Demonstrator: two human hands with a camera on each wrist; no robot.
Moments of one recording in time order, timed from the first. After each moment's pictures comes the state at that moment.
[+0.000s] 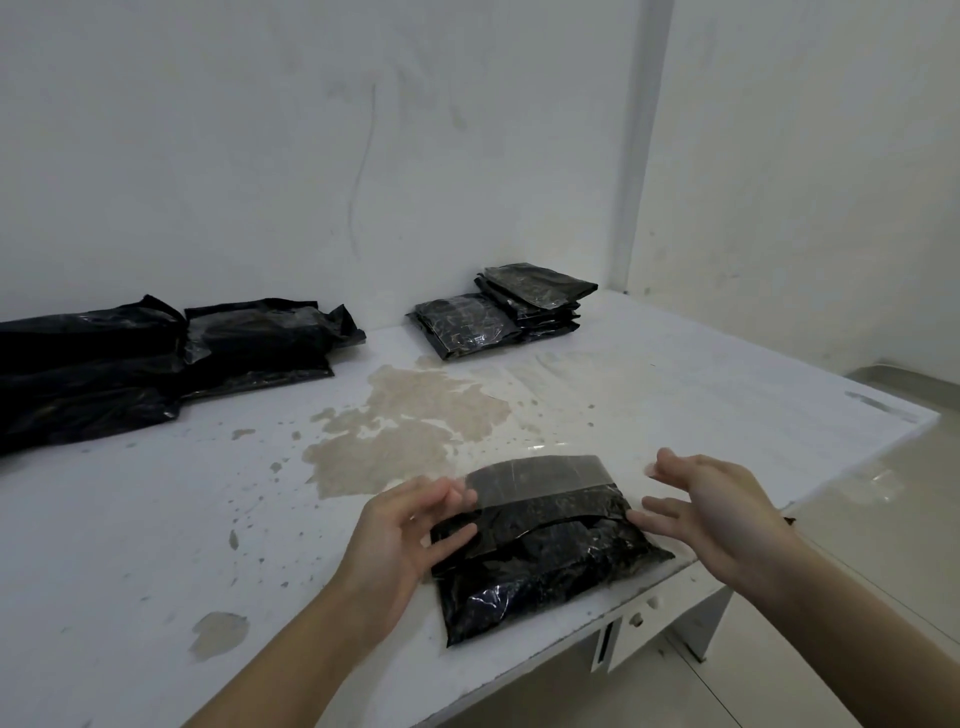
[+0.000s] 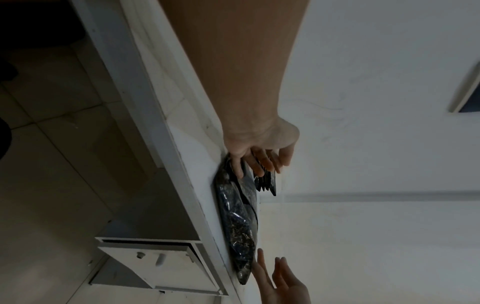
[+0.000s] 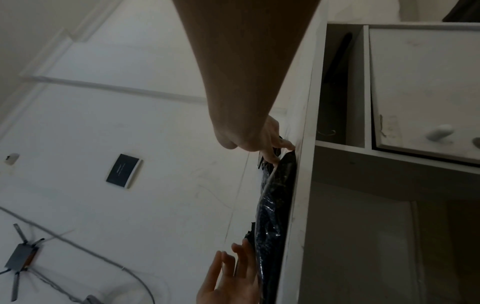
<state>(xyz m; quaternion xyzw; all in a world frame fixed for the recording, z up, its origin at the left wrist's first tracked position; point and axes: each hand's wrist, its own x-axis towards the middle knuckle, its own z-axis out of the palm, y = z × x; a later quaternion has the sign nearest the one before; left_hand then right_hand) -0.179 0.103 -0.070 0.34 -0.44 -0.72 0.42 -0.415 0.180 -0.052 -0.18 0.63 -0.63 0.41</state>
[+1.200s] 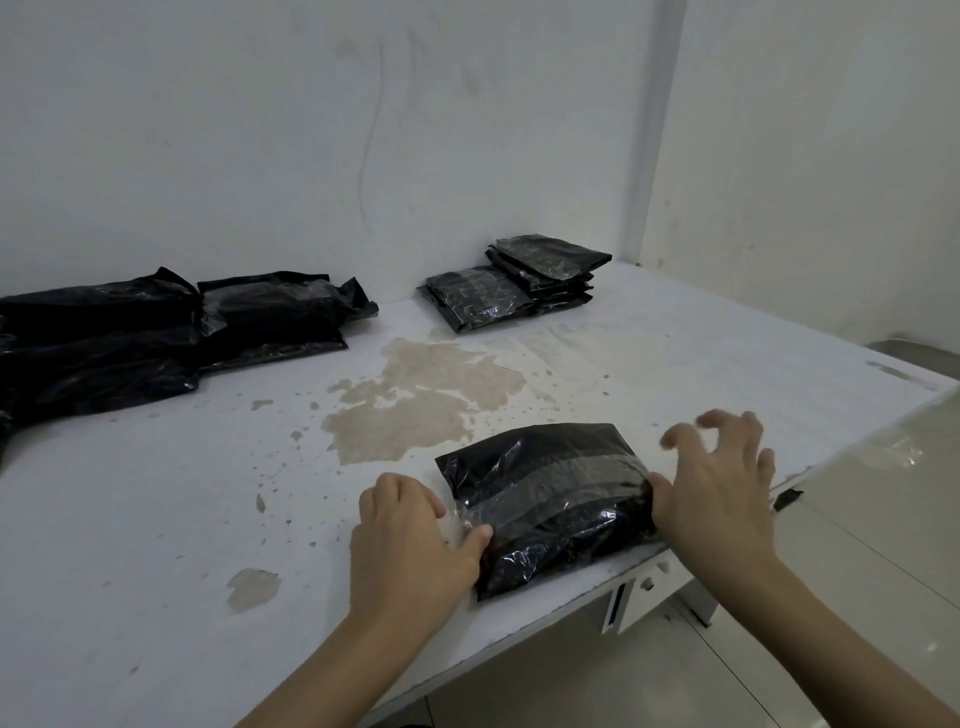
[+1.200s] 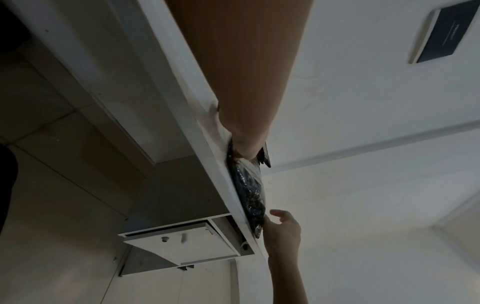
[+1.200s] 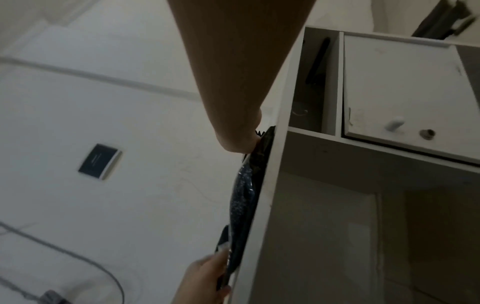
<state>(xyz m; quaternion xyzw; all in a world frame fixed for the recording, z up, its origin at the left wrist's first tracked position) -0.170 0.128 -0.089 0.55 -0.77 -0.16 0.27 -0.389 0.184 -0.085 -0.45 0.86 -0.22 -0.06</state>
